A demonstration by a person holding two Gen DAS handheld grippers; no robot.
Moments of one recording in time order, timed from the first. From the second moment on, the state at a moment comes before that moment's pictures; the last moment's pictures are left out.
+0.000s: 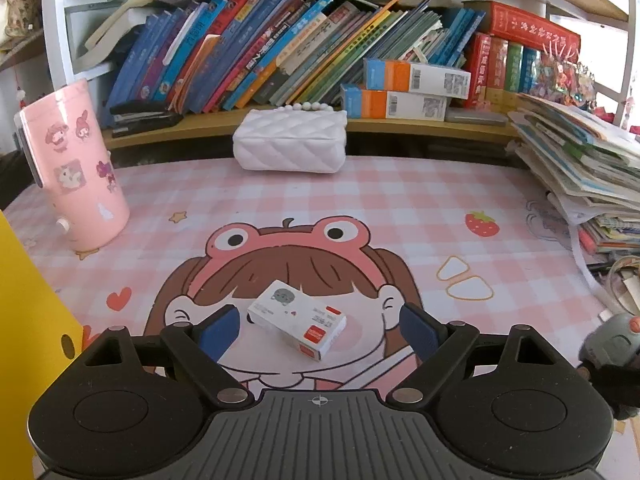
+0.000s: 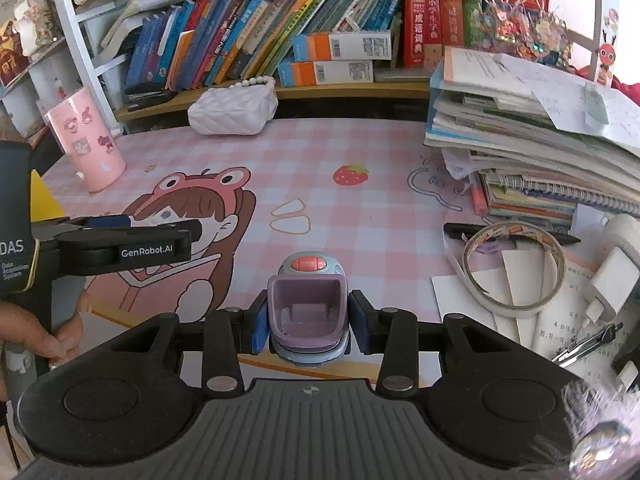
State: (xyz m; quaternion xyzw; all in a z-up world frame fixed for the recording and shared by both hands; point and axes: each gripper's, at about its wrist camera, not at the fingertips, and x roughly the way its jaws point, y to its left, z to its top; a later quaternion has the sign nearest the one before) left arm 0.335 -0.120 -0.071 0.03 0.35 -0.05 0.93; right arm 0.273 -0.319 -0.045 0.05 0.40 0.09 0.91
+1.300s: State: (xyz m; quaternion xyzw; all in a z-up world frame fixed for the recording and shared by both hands) left arm 0.263 -0.105 -0.023 -0.01 0.32 -0.10 0.94; right arm 0.254 -0.298 -0.045 0.05 0.41 0.09 0.91
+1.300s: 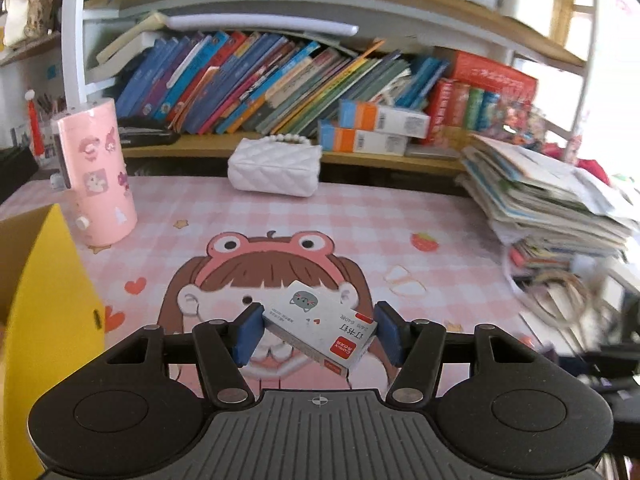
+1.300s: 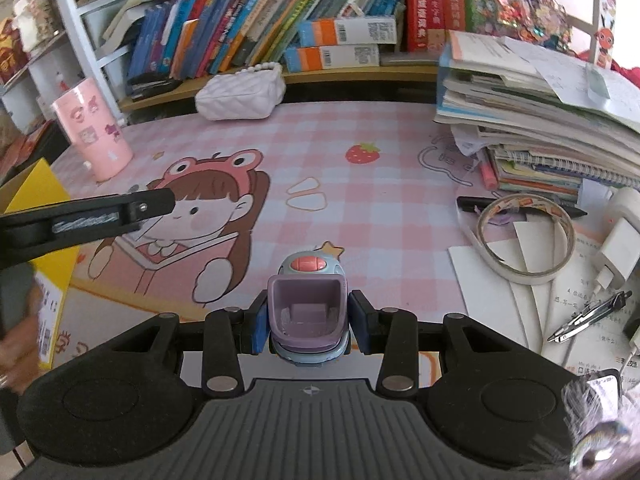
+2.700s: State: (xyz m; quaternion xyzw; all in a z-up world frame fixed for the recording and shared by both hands) left arm 0.015 0.073 -0.005 -0.06 0.33 -0.06 0.94; right arm 0.064 -0.100 -0.024 -0.04 0.41 0.19 0.89
